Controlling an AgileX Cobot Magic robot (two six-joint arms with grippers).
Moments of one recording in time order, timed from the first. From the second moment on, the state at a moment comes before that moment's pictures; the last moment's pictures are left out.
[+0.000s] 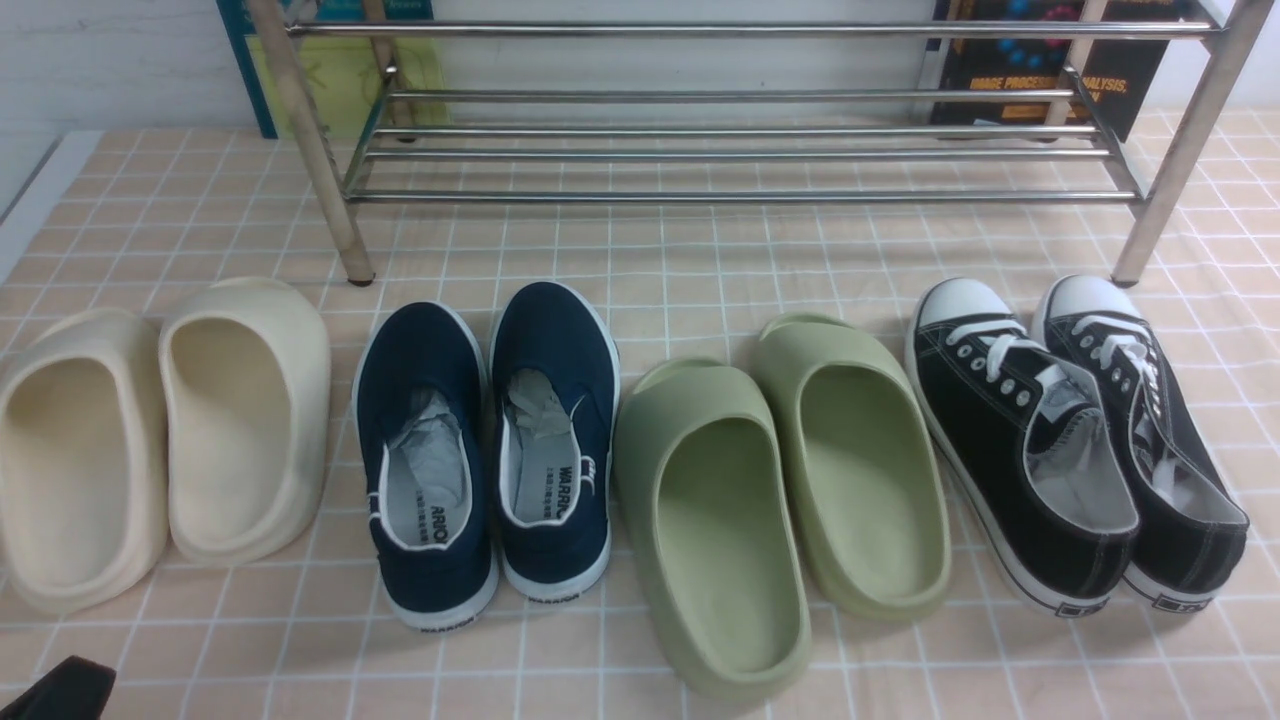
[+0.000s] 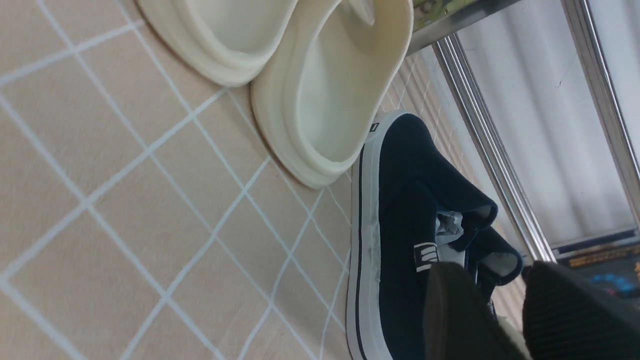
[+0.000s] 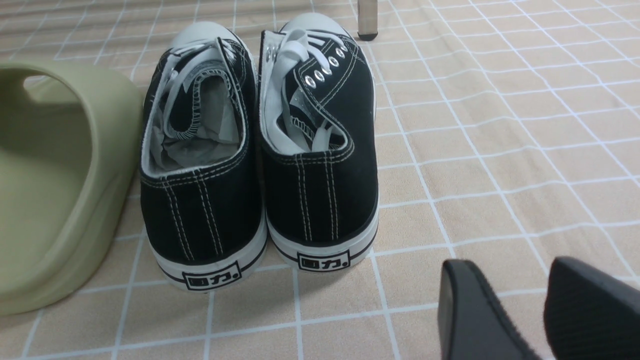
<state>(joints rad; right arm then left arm) -0.05 -0.01 0.02 -0.10 0.36 0.22 0.04 -0.01 -0.01 -0.19 0.32 -0.77</state>
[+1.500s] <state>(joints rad) -0.05 -0.01 0.02 -0.10 0.36 0.22 -0.33 1.54 -1.01 0.10 0.70 -0.50</state>
